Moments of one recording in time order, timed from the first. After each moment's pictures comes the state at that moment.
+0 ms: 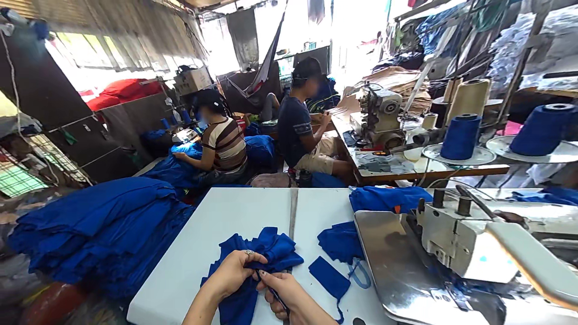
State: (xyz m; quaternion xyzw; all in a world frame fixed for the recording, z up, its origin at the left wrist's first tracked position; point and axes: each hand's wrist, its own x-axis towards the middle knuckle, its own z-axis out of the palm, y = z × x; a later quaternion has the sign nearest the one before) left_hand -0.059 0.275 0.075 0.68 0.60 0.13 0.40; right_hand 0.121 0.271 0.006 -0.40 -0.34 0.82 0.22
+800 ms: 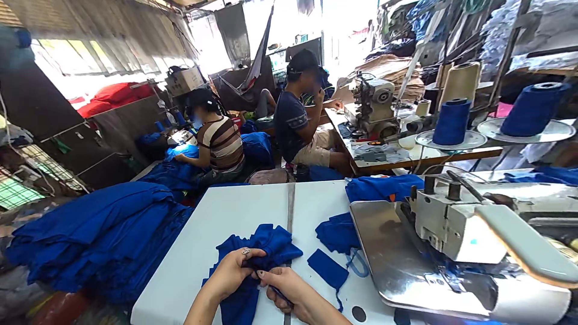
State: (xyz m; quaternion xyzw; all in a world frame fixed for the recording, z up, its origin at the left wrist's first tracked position) left_hand -0.066 0.271 0.065 0.69 0.59 0.16 0.38; right_hand 0.128 0.273 0.007 -0.38 -0.40 0.81 0.20
